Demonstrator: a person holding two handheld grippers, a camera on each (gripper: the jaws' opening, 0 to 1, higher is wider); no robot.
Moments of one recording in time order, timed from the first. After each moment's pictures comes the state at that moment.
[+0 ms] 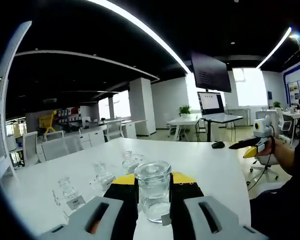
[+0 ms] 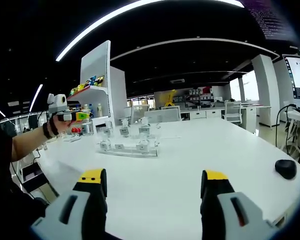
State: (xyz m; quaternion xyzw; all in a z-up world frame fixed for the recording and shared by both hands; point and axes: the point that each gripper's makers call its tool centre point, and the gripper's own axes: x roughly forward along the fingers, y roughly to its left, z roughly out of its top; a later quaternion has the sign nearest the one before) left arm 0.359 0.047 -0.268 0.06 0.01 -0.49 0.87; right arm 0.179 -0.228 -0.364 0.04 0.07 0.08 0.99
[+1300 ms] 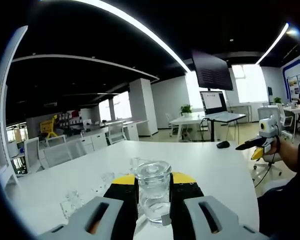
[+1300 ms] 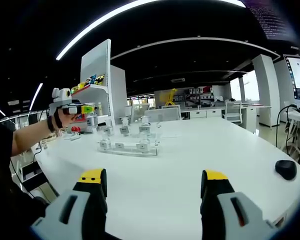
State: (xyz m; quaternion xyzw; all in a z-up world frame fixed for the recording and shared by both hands) left arm 0.386 0.043 -0.251 0.08 0.00 -0.49 0.87; right arm 0.179 -0.229 -0.365 0.04 0.07 0.08 0.99
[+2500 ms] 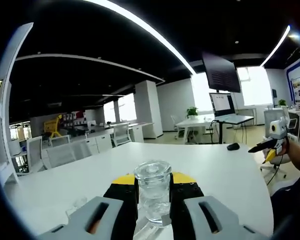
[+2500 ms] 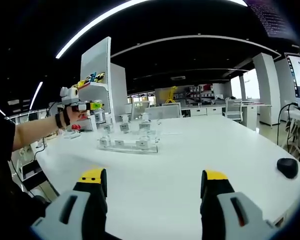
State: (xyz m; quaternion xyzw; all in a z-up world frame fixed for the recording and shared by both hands) left arm 0.436 0.046 -0.255 0.06 -0.01 -0.47 0.88; right arm 0.184 -0.225 -0.373 0.04 0.08 0.09 0.99
